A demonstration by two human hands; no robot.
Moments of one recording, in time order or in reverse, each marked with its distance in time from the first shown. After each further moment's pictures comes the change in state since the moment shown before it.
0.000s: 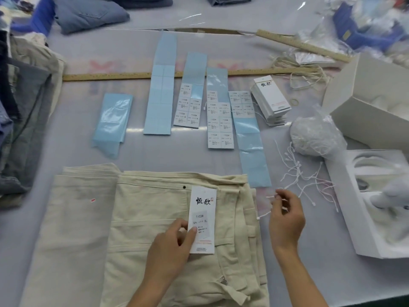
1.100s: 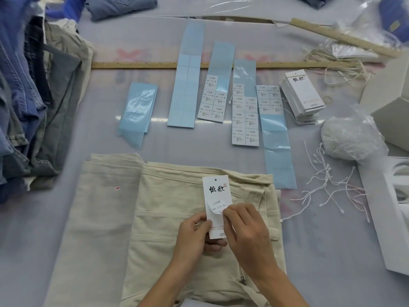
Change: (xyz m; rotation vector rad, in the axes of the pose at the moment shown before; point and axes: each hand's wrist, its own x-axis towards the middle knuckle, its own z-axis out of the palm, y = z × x) left_hand 0.006 0.016 0.003 -0.866 -0.131 -0.273; right_hand -0.083 -0.033 0.051 -0.396 -0.471 -0.919
